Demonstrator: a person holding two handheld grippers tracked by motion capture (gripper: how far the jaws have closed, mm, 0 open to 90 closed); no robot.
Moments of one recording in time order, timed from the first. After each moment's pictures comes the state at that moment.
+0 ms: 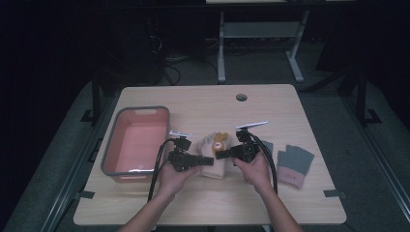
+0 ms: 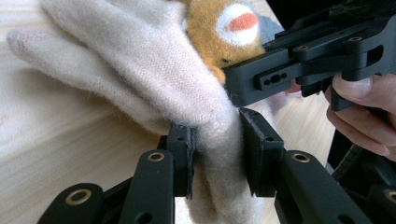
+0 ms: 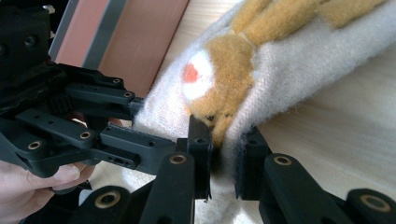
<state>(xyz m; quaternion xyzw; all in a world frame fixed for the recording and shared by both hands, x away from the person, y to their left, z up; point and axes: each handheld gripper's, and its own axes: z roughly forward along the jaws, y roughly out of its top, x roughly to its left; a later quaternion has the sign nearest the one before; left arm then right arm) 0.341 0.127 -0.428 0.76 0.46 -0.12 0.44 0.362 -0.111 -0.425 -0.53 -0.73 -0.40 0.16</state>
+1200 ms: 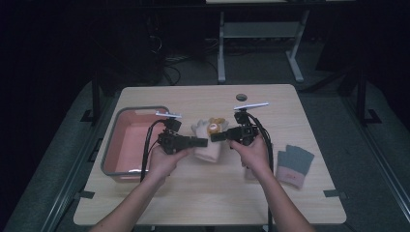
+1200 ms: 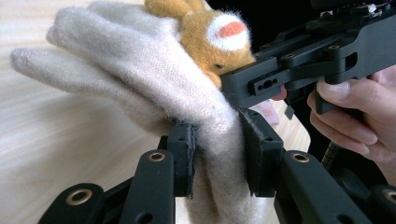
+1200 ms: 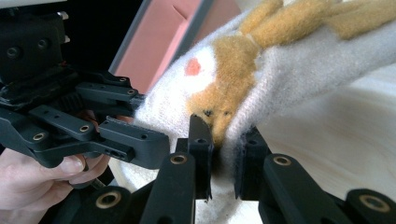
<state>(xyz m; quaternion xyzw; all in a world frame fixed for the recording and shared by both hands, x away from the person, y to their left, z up) 0.359 0.149 -0.366 0.75 0.43 -0.10 0.49 0.380 -0.102 -0.367 -0.51 -0.72 -0.44 0.16</state>
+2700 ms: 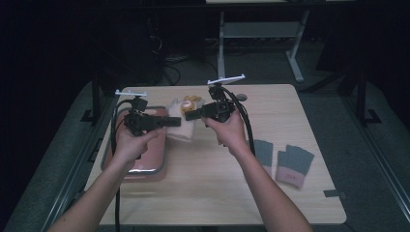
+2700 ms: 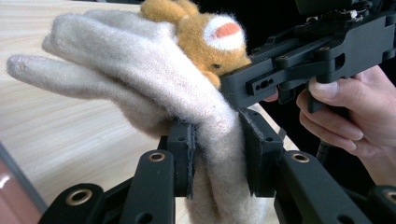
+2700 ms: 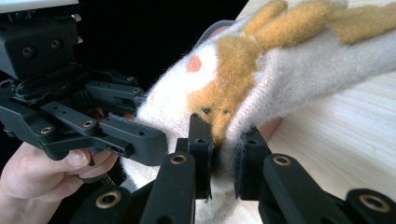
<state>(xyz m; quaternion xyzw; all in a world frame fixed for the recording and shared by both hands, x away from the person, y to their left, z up) 0.368 0.221 -0.301 0.74 0.42 -0.06 0.52 0.406 -0.037 -0.300 -0.45 -0.74 -0.47 0.15</state>
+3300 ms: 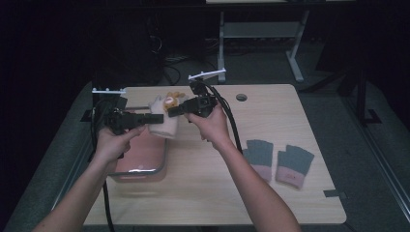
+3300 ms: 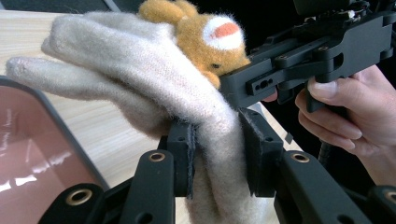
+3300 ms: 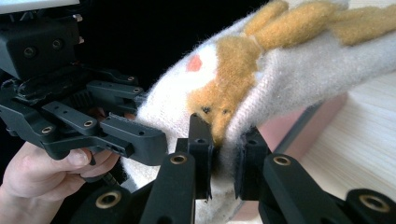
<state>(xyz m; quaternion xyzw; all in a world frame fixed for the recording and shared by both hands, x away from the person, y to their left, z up) 0.362 0.263 -0.289 0.73 0.43 -0.04 0.53 0.414 0.007 -0.288 -0.42 -0.75 -0.48 0.16</state>
